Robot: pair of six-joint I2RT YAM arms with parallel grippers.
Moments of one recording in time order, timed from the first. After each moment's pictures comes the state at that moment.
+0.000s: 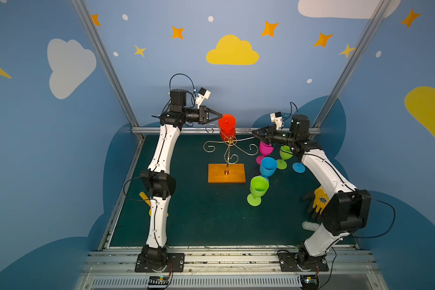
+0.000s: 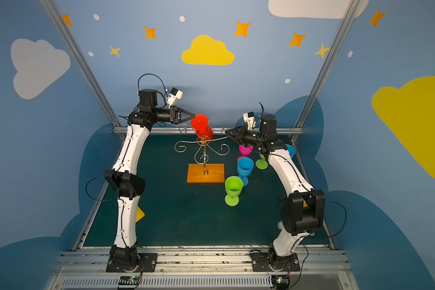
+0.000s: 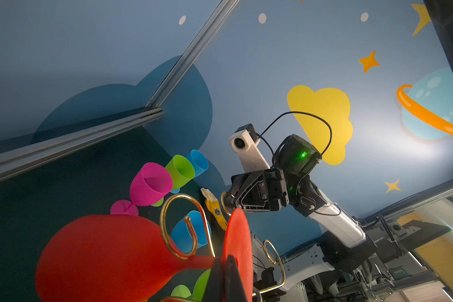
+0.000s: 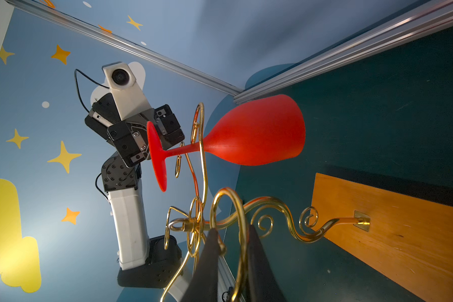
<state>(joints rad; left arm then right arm) -0.14 2.36 2.74 -0.74 1.27 -0.45 0.22 1.69 1.55 -0.19 -0.88 0.87</state>
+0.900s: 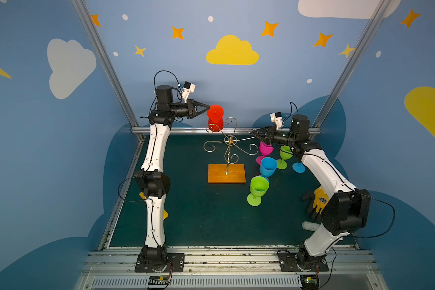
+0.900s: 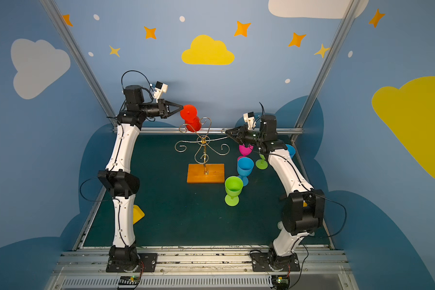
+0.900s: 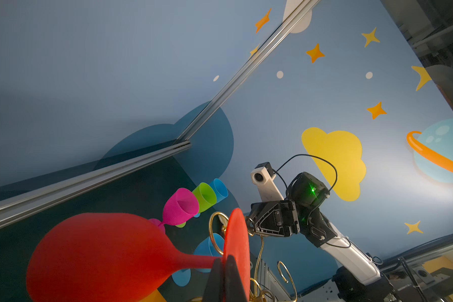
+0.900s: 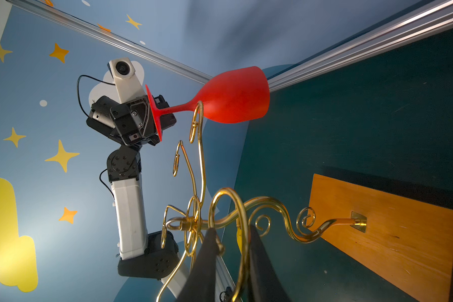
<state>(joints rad) -0.03 2.36 2.74 -0.58 1.20 -0.61 0.21 1.69 1.55 -0.19 -0.88 0.85</state>
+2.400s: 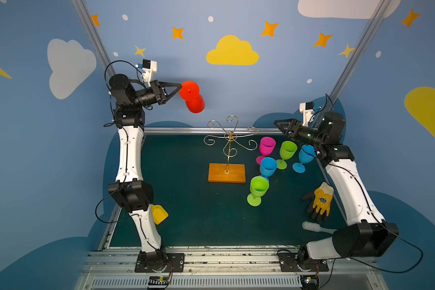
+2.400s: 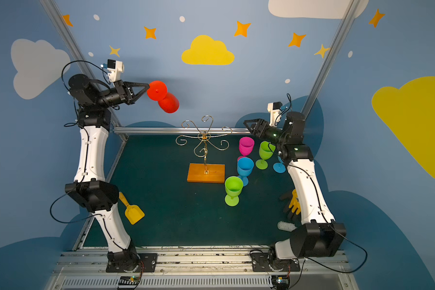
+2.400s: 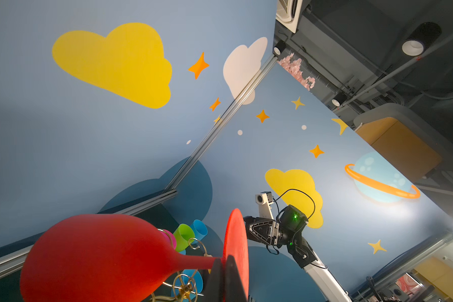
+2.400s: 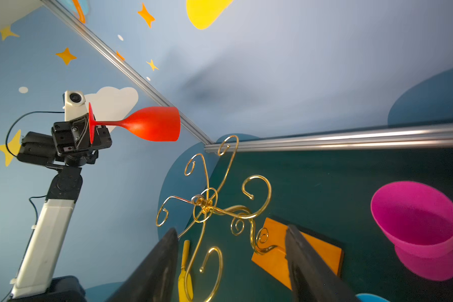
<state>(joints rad) 0.16 2.00 2.42 0.02 1.26 -1.10 0.09 1.39 1.55 -0.31 -0.73 0.55</state>
